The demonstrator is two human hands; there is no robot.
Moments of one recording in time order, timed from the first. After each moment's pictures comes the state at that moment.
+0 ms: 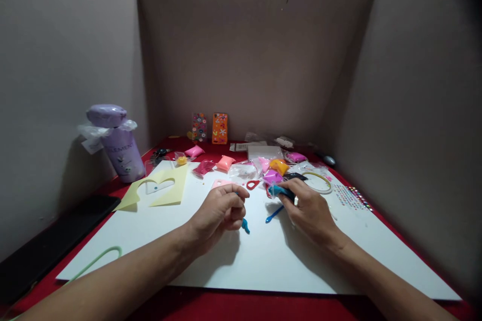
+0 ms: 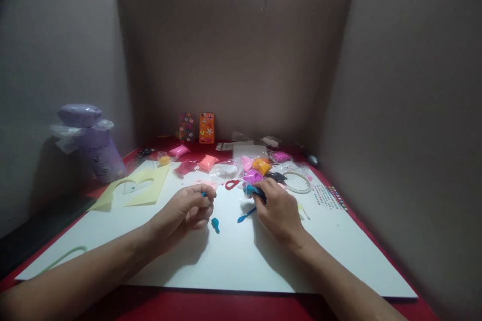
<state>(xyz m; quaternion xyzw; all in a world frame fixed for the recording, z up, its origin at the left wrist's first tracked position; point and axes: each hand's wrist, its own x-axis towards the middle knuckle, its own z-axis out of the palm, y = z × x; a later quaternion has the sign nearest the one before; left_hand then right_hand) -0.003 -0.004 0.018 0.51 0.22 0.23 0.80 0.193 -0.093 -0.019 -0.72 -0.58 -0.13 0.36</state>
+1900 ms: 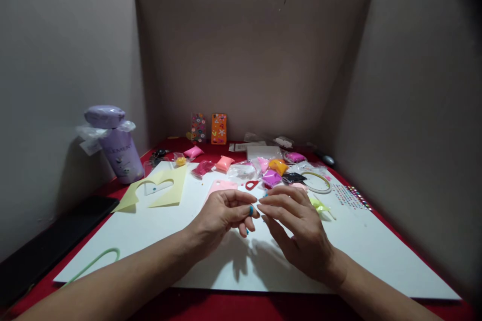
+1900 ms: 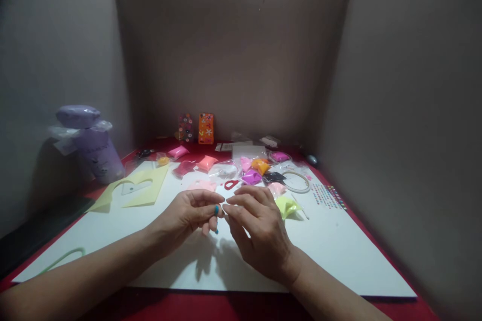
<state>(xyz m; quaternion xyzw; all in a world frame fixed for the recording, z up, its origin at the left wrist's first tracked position) 0.001 -0.003 0.010 0.57 0.19 0.22 0.77 0.148 -0.113 0.001 -0.50 -0.74 -0.20 0.41</state>
